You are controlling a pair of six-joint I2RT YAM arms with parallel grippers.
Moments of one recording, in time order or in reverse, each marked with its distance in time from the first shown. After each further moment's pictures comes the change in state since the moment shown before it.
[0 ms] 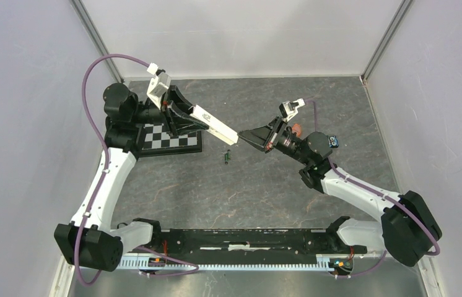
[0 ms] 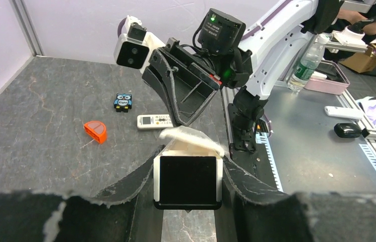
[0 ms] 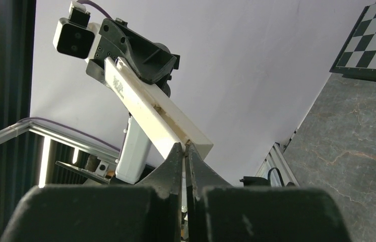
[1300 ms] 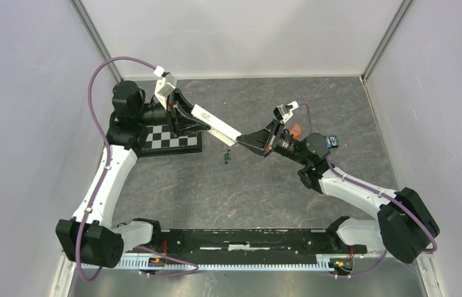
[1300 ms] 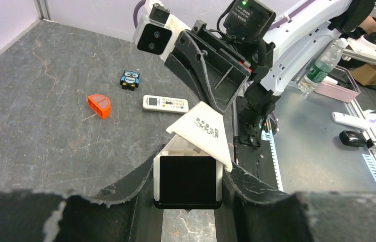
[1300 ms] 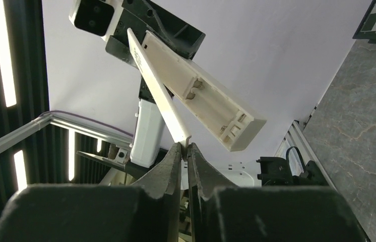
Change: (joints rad) left arm 0.010 0.025 0.002 -0.256 -0.059 0.182; right arm -0.004 0.025 -0.016 0.036 -0.066 0.109
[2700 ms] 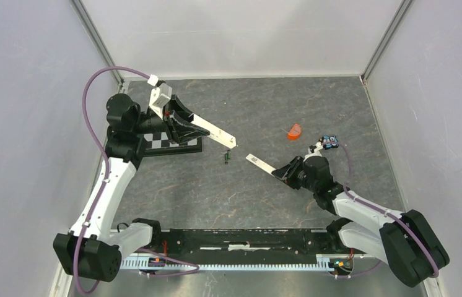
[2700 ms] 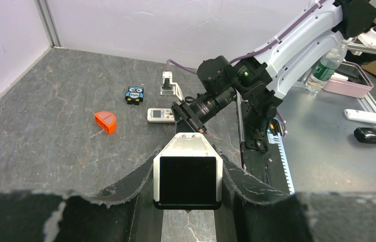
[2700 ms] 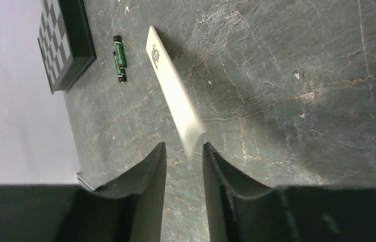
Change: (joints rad) left arm -0.006 -0.102 -0.113 0.189 -0.017 -0.076; right arm -0.167 -0.179 -0.375 -0.672 0.390 -0.470
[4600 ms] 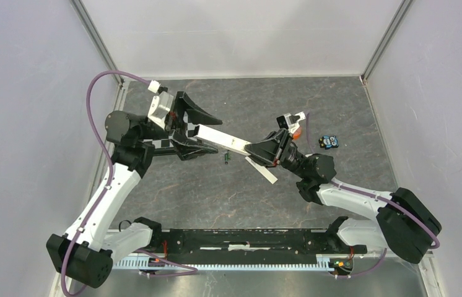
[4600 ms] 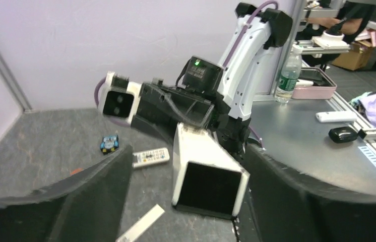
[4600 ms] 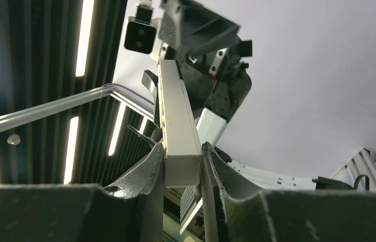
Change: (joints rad) left arm -0.175 -0.040 -0.026 0.438 -0.027 -0.272; right arm 0.284 0.162 0.242 1.094 -0.268 0.563
